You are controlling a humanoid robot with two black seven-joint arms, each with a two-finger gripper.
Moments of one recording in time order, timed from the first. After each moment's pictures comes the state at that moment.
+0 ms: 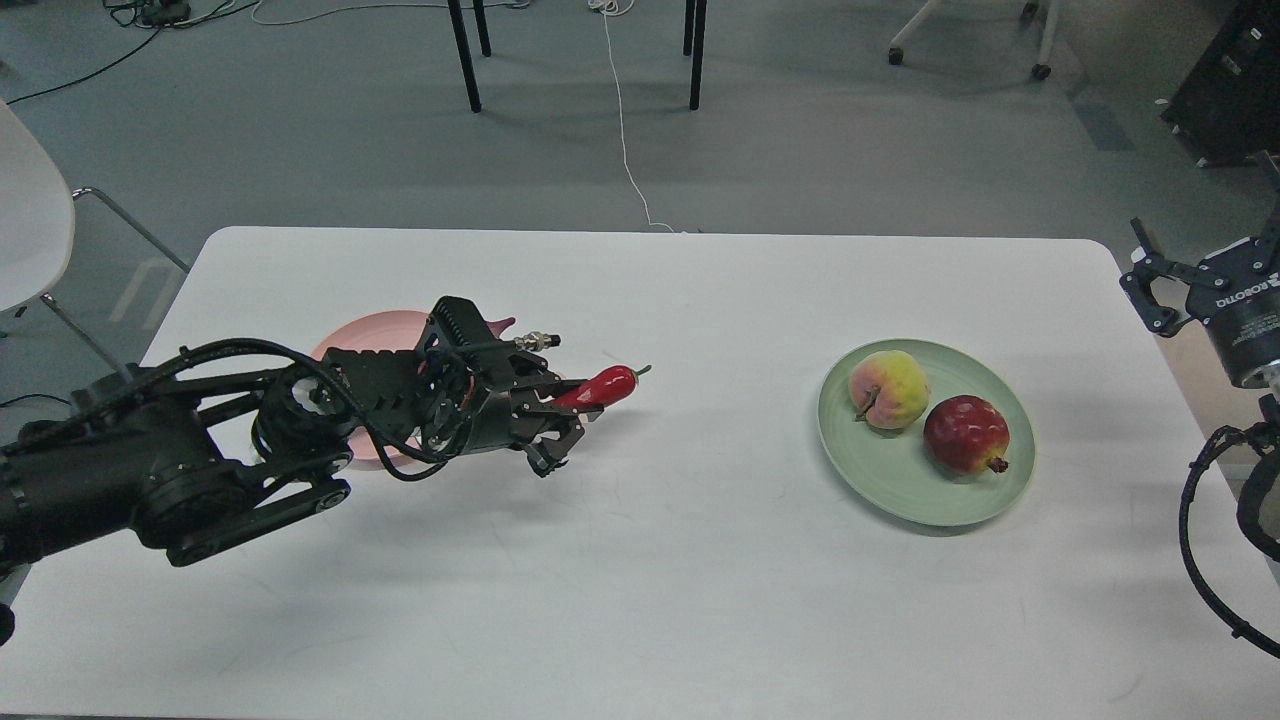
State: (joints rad) left arm -0.94 0.54 -0.16 -1.32 2.08 -0.14 -0.19; right arm 0.41 -0.77 0.78 0.99 0.20 0.49 0.49
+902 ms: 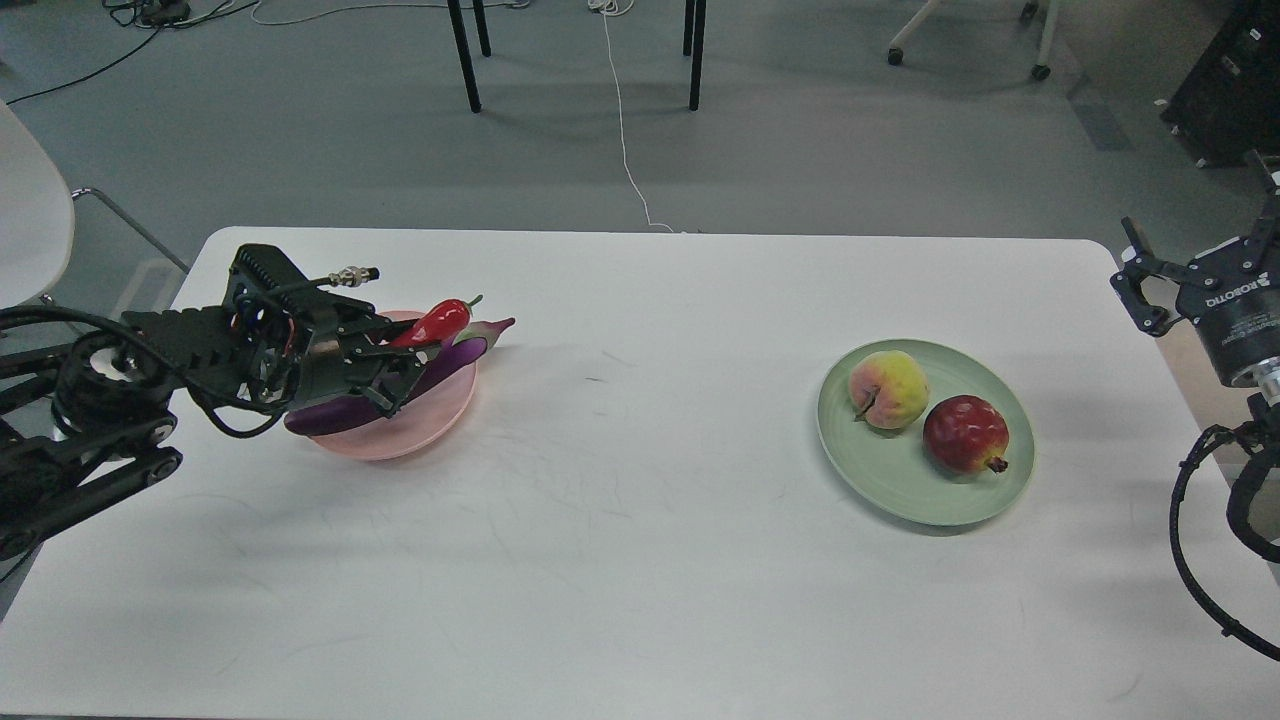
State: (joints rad) left arm -0.89 0.76 -0.20 -1.21 2.05 -0.11 -0.20; right arm 0.42 -0.75 0.78 1.00 0.20 0.49 0.49
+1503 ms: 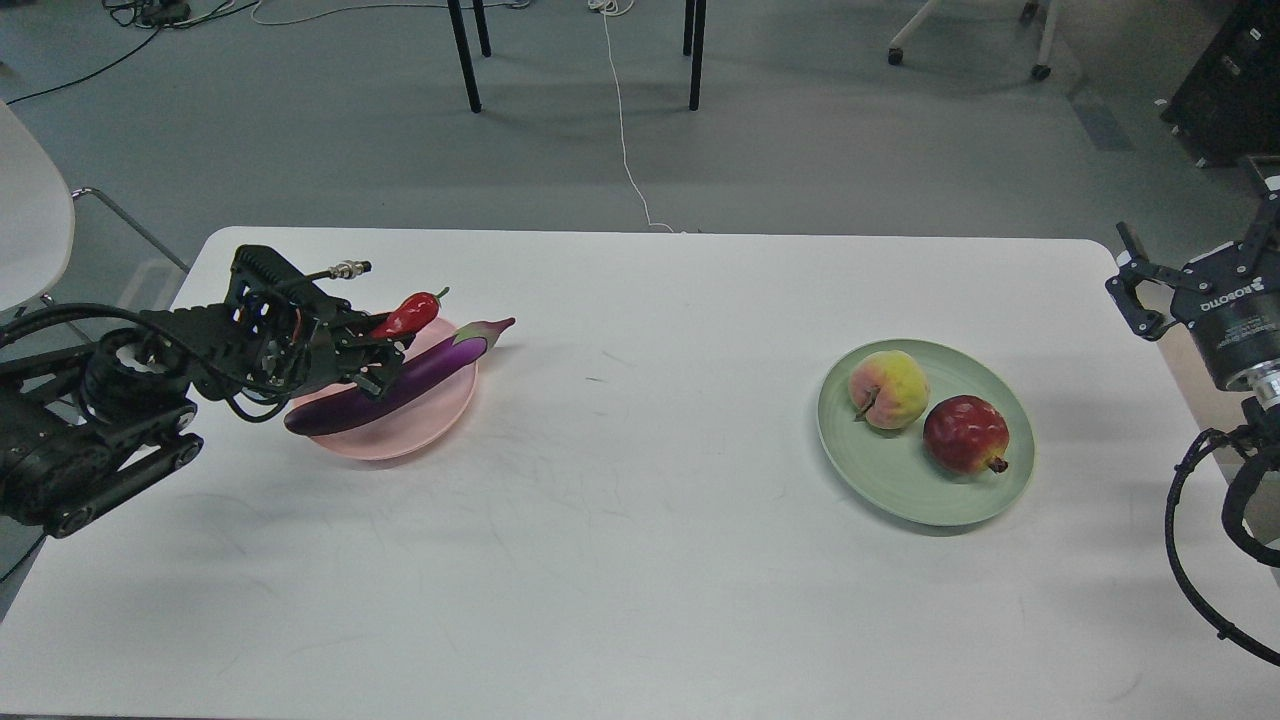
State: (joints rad) left arm -0.87 0.62 -0.20 -0.97 2.05 -0.07 -0.21; right arm 0.41 -0.75 0.78 1.00 0.20 0.49 0.49
